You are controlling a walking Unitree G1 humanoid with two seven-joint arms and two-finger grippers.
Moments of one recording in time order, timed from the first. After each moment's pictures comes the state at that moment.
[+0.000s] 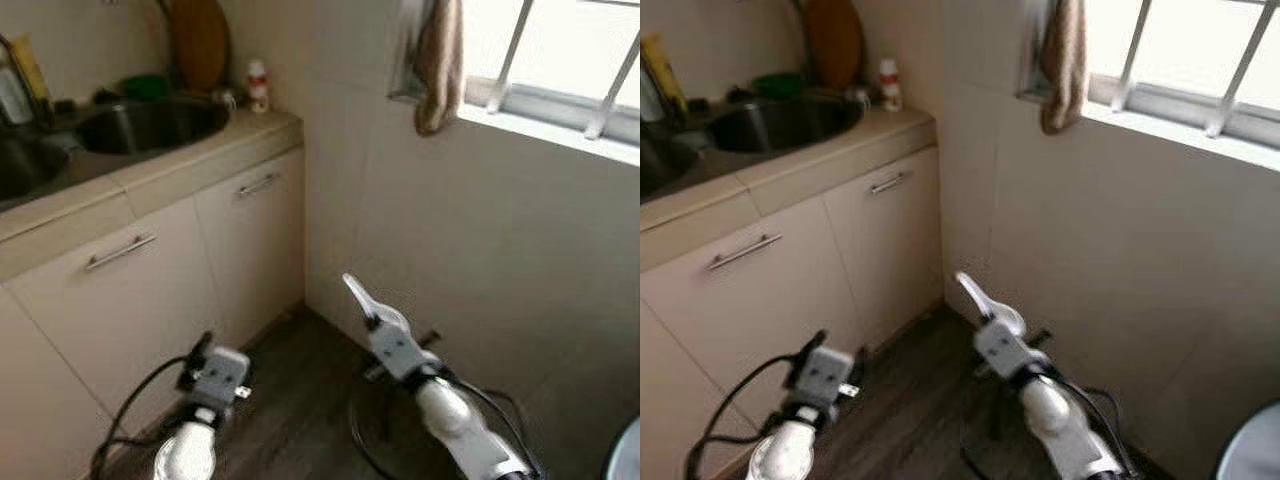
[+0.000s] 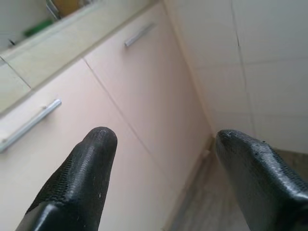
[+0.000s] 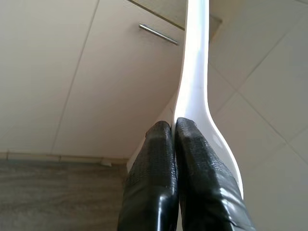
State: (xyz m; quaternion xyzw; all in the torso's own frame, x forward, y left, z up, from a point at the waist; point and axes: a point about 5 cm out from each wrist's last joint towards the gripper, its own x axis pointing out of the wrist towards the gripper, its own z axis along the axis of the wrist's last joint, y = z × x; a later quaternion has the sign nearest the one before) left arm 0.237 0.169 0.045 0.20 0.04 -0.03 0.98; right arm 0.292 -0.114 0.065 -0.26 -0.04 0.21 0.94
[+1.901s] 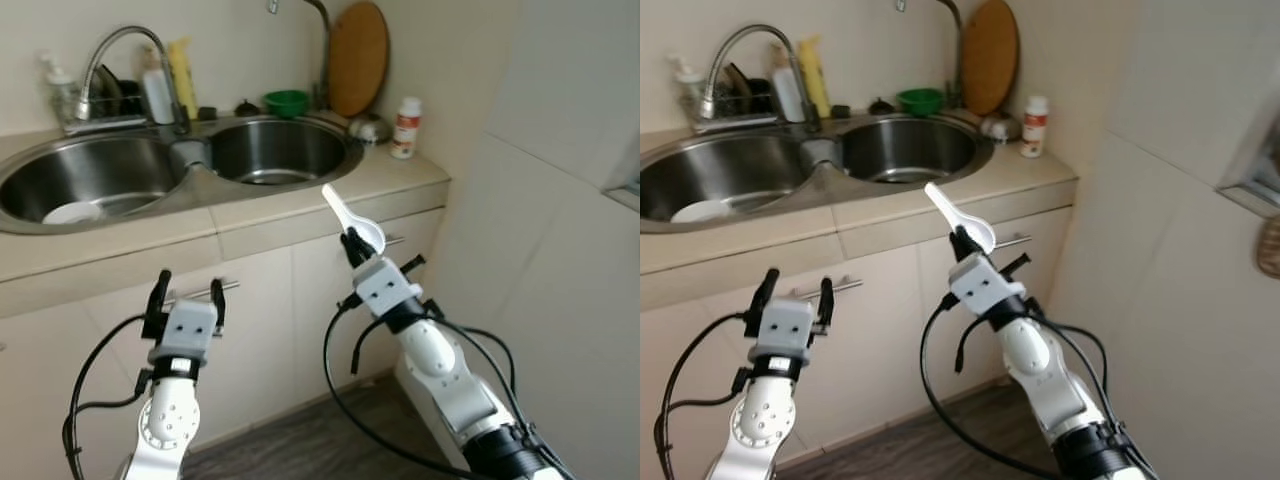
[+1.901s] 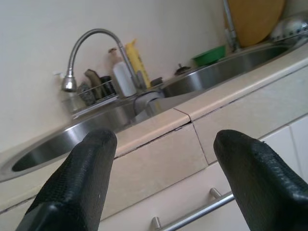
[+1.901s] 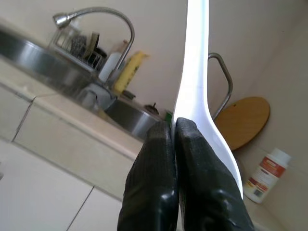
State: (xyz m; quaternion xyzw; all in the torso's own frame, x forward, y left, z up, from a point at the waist) left arm 0.260 0.182 0.110 0.20 -0.11 0.07 0.97; right arm 0.312 -0.087 0.163 -0.24 -0.25 0.19 0.92
